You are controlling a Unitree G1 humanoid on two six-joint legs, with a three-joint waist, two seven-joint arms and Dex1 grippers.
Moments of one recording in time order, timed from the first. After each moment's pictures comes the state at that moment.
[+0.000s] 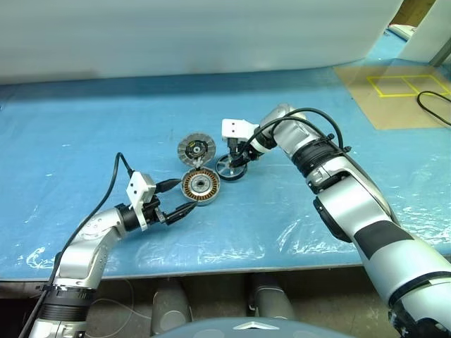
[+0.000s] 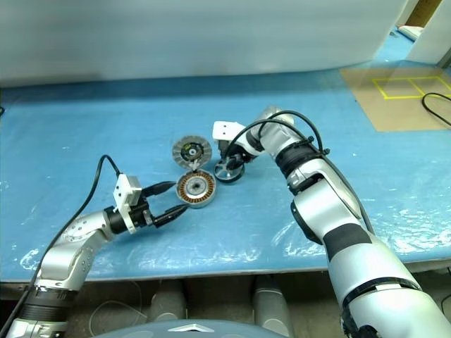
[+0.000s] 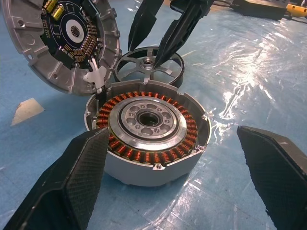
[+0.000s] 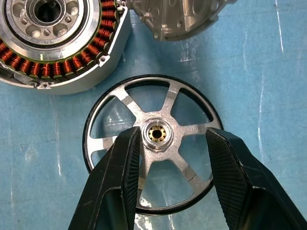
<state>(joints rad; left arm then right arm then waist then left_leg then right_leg) -0.04 0.47 0.04 -0.11 -0.44 0.23 -0.92 -1.23 -0.28 0.51 0.92 -0.29 0.29 1.27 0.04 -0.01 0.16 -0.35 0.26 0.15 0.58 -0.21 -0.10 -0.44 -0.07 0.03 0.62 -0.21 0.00</state>
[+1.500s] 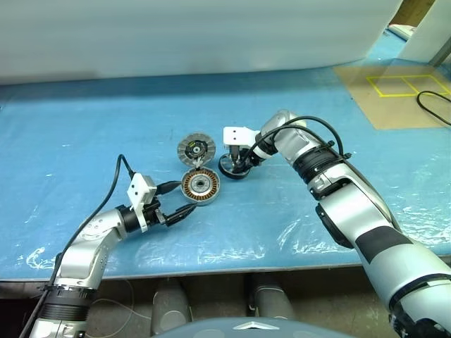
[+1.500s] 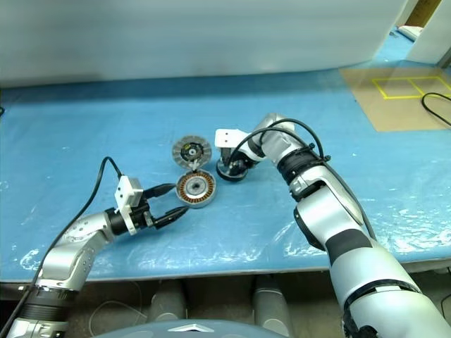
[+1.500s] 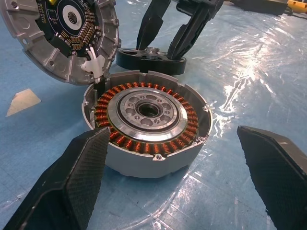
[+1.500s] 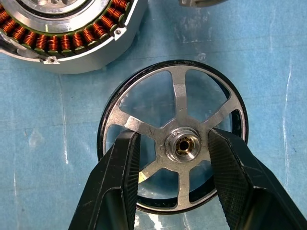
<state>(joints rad) -0.04 0.47 0.03 -0.09 -0.43 0.22 -0.93 -1.18 -0.29 0.52 0.87 -0.34 0.28 1.29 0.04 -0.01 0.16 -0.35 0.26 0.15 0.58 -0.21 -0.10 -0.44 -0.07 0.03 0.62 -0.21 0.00</state>
